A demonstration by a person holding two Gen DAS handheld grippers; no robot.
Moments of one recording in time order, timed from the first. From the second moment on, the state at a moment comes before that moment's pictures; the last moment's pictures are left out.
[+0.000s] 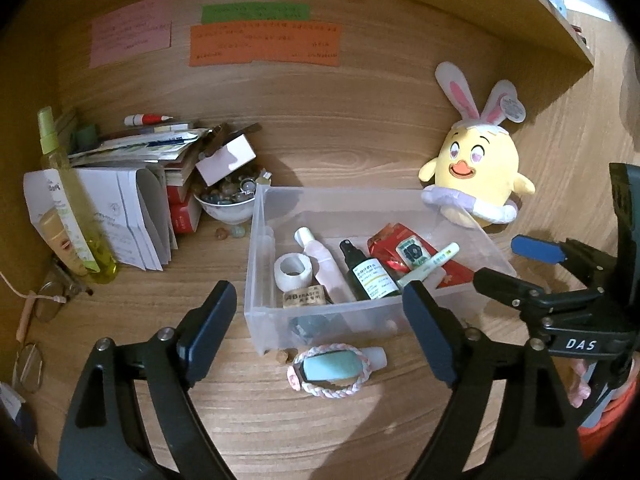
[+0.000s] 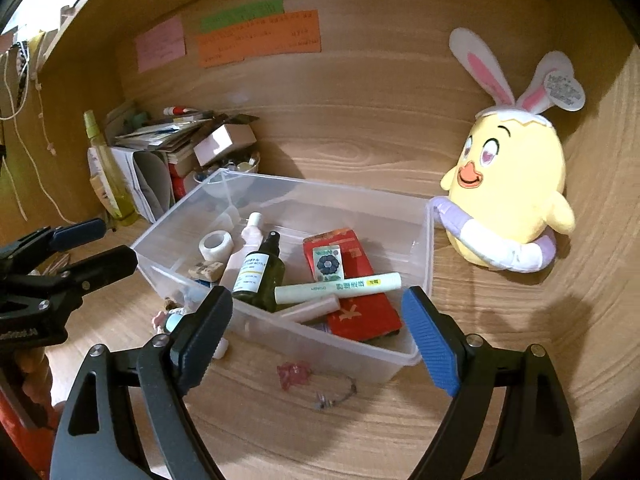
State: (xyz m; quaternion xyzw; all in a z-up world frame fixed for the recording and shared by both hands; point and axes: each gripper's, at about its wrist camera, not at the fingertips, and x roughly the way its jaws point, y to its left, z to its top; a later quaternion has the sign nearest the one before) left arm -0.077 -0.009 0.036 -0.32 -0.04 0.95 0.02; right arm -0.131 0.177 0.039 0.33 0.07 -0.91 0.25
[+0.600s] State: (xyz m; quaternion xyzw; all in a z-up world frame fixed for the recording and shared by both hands) left arm -0.065 -0.017 -0.016 -0.40 -0.05 0.92 0.02; right arm -0.116 0.212 0.010 0.37 0.07 -0.90 0.21
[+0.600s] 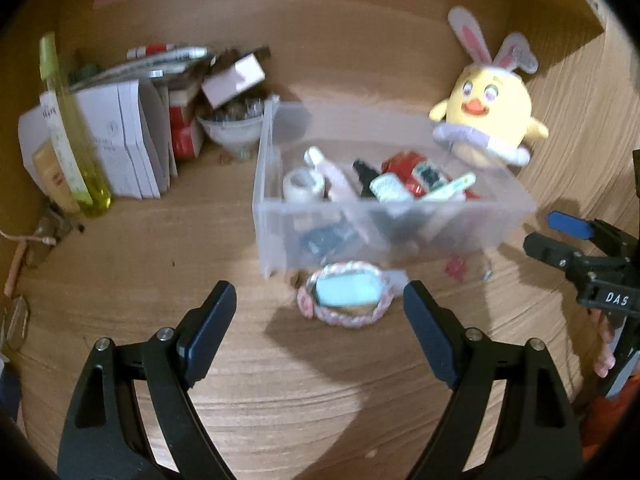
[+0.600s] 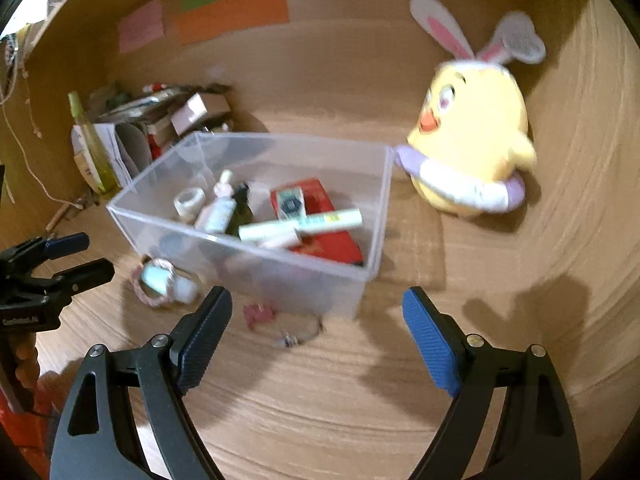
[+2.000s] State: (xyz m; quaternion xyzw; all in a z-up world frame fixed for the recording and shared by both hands) left arm -0.097 -0.022 -0.054 -0.44 -0.04 0.89 0.04; right arm -0.121 0.139 -0.047 0.42 0.14 -0.86 0.27
